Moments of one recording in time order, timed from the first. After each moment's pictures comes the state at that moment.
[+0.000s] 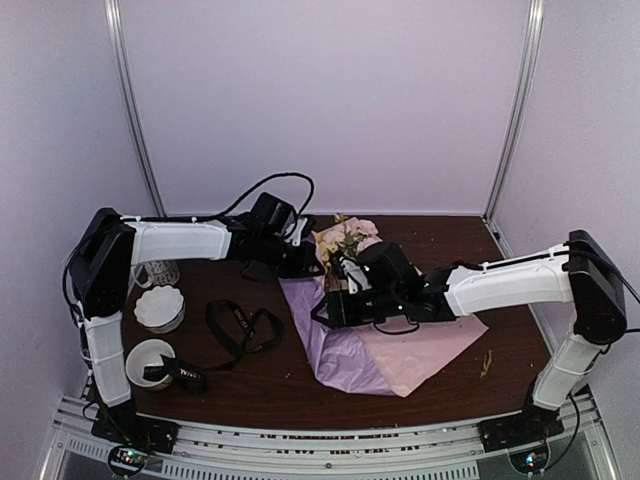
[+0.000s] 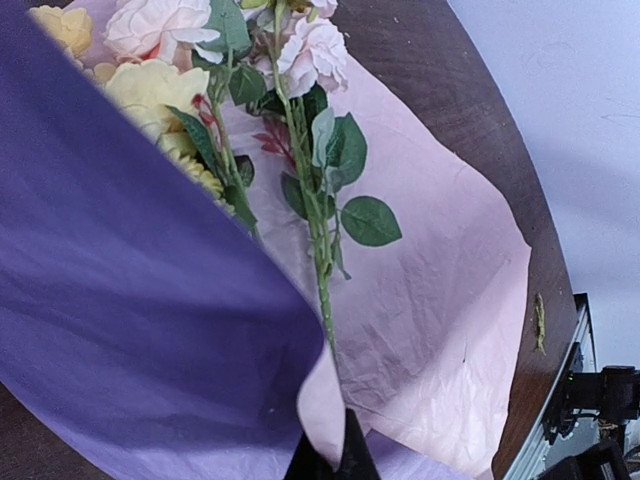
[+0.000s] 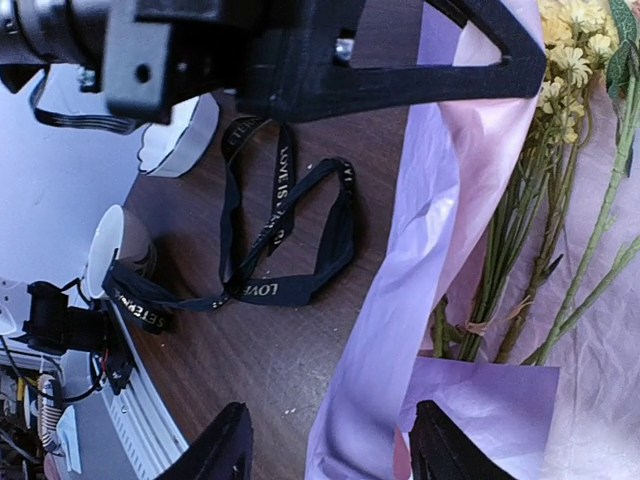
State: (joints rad) left arm -0.71 1.97 1.45 -0.23 0.36 -0.50; right arm 0.96 1.68 1.02 0.04 -0.16 0.65
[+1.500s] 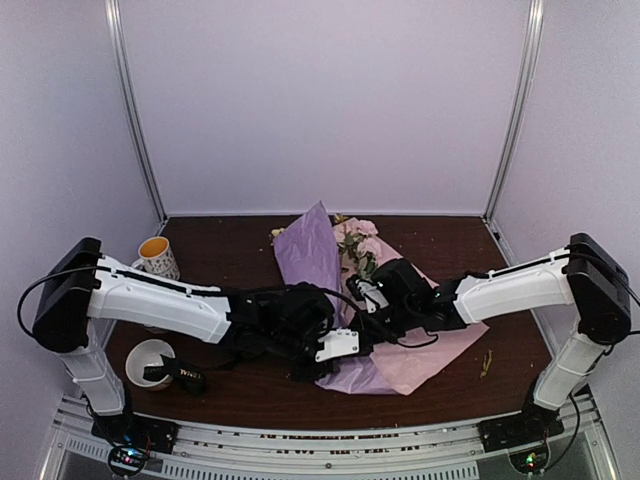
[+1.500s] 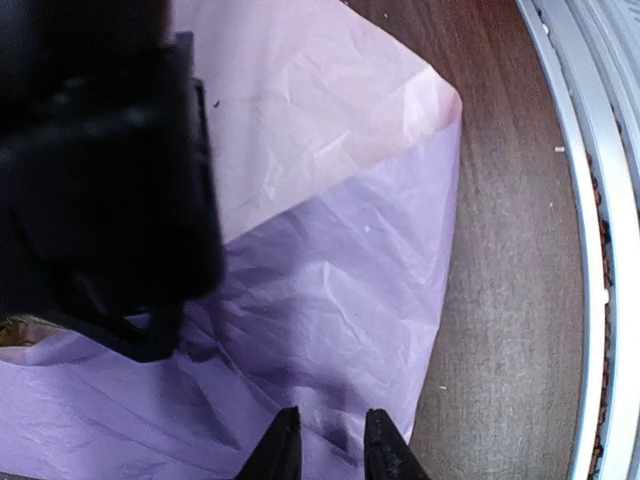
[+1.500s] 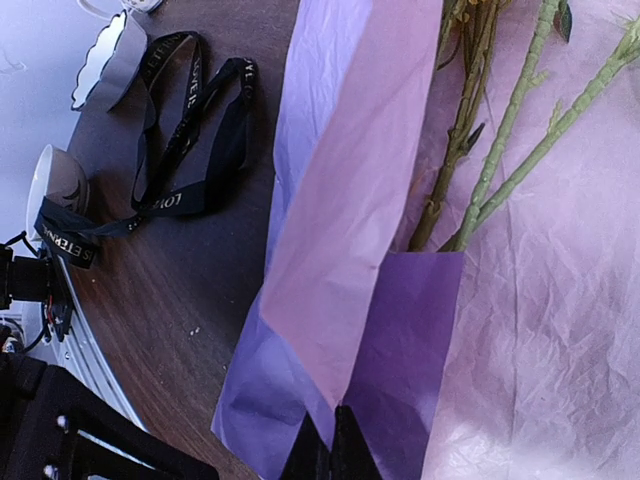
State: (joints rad) left arm -1.20 1.75 1.11 -0.26 0.04 0.41; right arm 0.91 1.66 0.89 -0.03 -0.22 0.59
